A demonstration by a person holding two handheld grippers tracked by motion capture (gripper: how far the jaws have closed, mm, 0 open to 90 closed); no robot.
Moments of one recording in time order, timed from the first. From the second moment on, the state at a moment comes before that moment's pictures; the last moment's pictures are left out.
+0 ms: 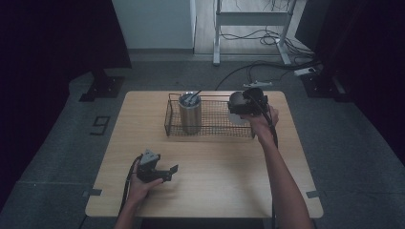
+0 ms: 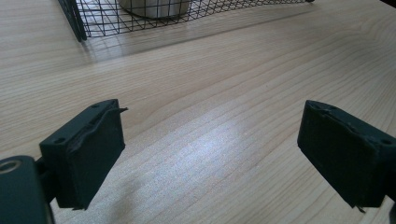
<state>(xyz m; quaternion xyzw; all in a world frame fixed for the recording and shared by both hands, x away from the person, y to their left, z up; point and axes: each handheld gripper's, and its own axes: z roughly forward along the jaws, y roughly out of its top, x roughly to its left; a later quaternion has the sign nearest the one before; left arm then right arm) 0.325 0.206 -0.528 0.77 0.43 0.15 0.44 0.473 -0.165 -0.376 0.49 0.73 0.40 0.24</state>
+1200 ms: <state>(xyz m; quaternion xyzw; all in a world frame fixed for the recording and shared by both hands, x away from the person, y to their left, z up) 0.323 0.198 -0.529 0.78 0.42 0.15 0.44 0.522 -0.142 -0.397 0.49 0.76 0.36 0.24</state>
